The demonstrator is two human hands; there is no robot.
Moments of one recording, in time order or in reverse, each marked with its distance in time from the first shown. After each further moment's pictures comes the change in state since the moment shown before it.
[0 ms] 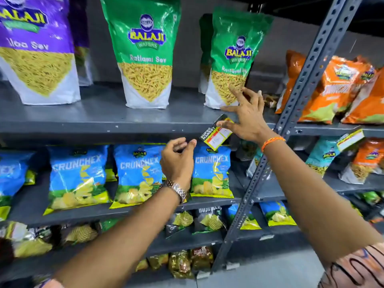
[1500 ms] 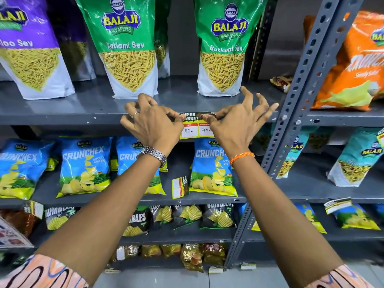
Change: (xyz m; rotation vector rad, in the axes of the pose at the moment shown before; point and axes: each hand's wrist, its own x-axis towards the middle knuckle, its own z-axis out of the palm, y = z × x) left_hand 0.019 0.045 0.046 1.064 0.400 0.445; right_hand -0.030 0.000 0.051 0.155 0.393 0.523
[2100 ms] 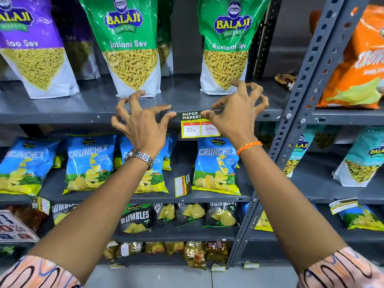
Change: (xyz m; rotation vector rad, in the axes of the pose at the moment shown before) left_hand 0.006 -0.039 0.002 -0.030 0.011 0.121; right_hand 0.019 -0.011 -0.016 0.039 -0.217 -0.189
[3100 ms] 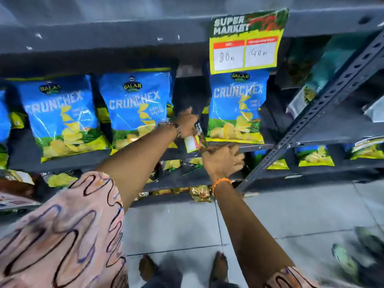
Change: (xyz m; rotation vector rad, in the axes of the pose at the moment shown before) left_hand -0.068 -0.092 0.235 0.071 -1.227 0.495; right_hand -0.201 -0.008 0.216 0.014 -0.448 0.909
